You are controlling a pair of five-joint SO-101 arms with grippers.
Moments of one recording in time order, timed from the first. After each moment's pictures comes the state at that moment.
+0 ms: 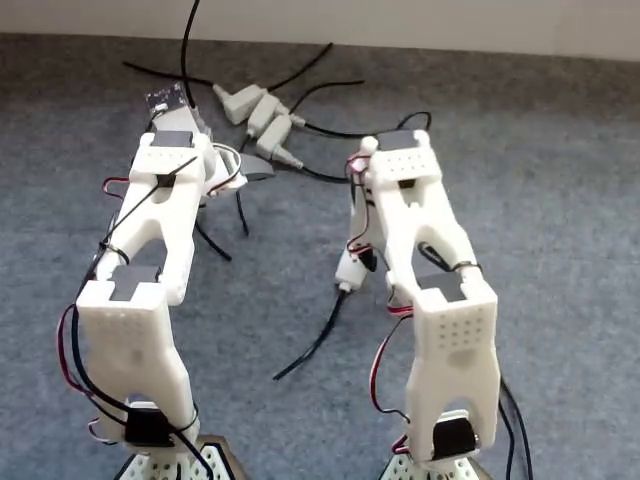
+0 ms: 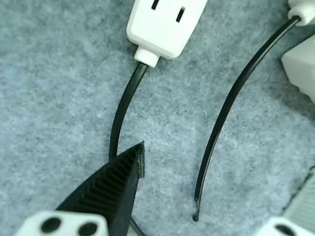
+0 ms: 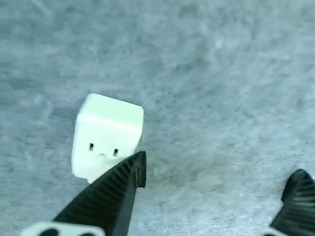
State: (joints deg) left arm -5.1 30.3 -10.7 62.5 26.4; right arm -18.5 37.2 -24.8 97.5 -11.8
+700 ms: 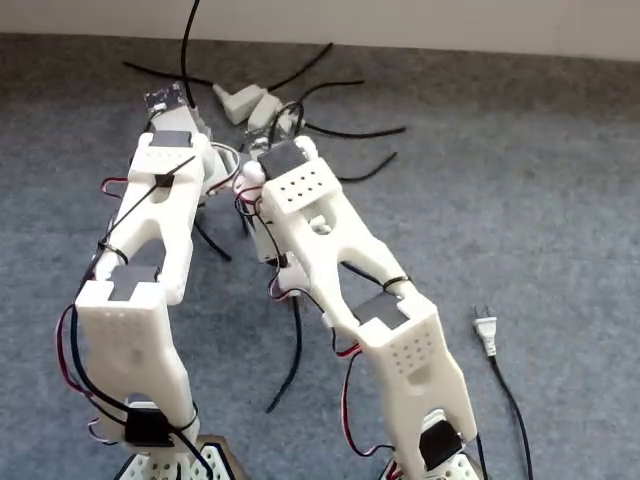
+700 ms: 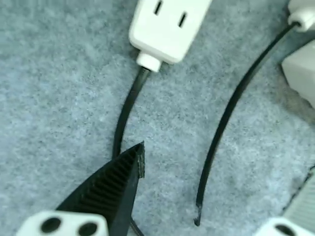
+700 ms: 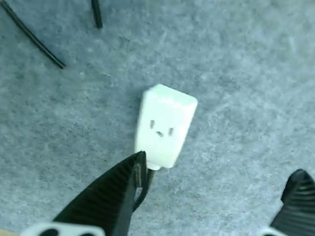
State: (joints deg) left arm -6.1 30.3 -10.7 61.7 26.4; right arm -39.8 37.2 -37.8 98.8 -11.8
